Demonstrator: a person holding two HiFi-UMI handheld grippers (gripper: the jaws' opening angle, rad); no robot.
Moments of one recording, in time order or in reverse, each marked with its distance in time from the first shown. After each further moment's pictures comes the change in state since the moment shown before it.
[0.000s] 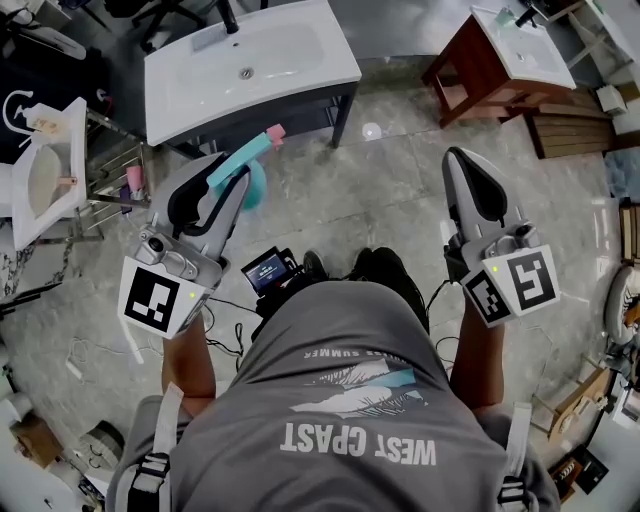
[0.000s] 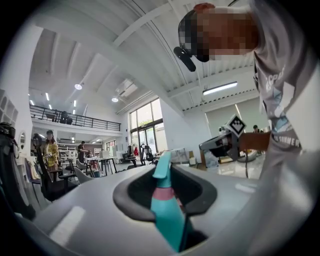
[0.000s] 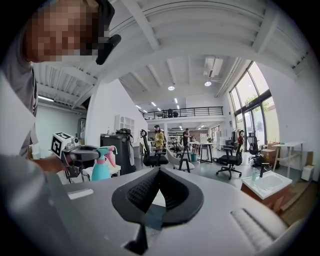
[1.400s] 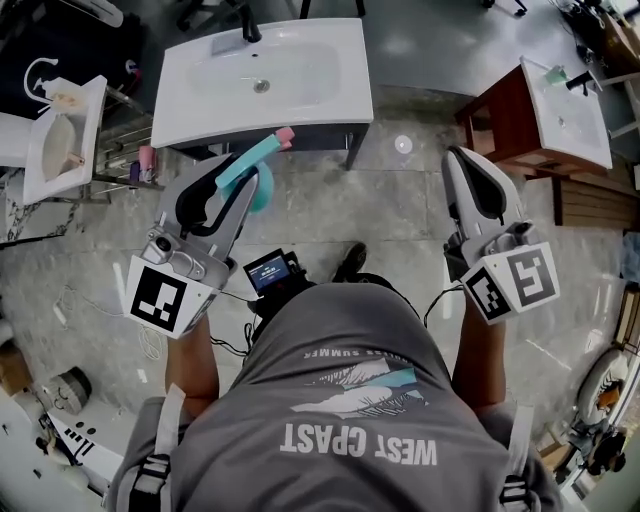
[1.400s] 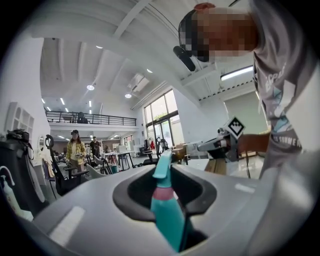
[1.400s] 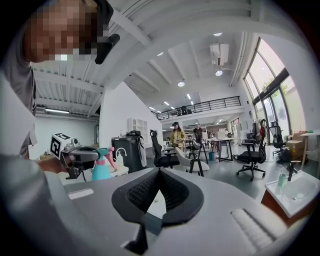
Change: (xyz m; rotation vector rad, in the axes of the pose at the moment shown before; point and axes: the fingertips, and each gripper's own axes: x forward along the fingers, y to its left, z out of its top) left arm 0.156 0.040 -0.010 -0.007 0.083 0.203; right arm 0.138 -0.149 0.003 0.025 0.002 0.244
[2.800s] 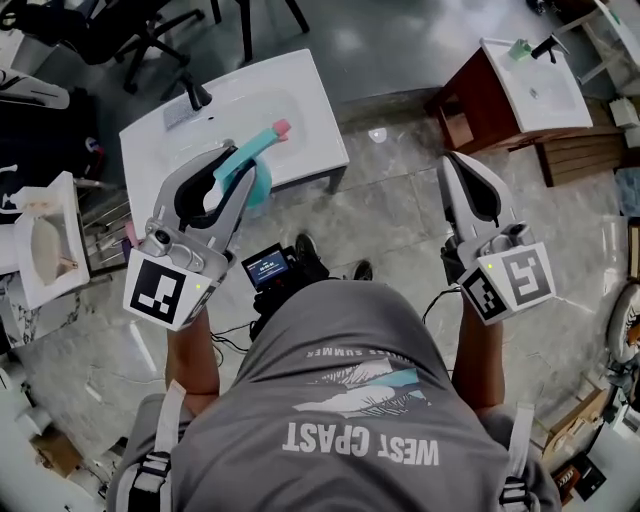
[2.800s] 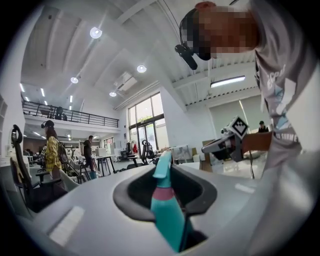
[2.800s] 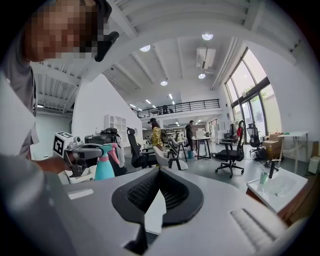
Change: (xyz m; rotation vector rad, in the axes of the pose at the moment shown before) left arm 0.147 0.106 -0.016 0.012 -0.038 -0.229; right arm 0.080 -0.080 0.011 0.048 0.026 -0.250
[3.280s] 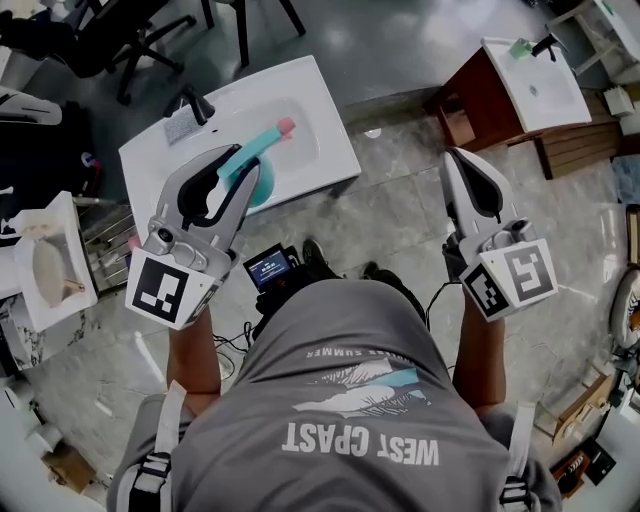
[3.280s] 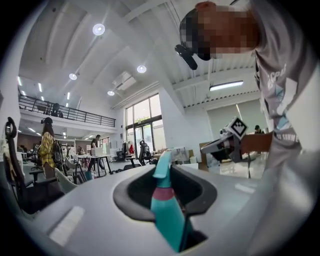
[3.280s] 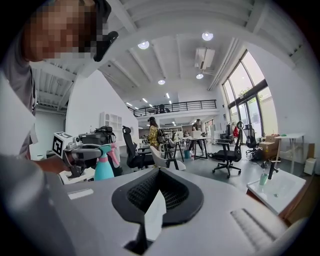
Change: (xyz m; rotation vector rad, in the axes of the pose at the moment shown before) left arm 0.010 0.056 -0.016 -0.020 -0.021 -0.054; right arm 0.052 0.012 0.009 -0.002 0.009 -0.056
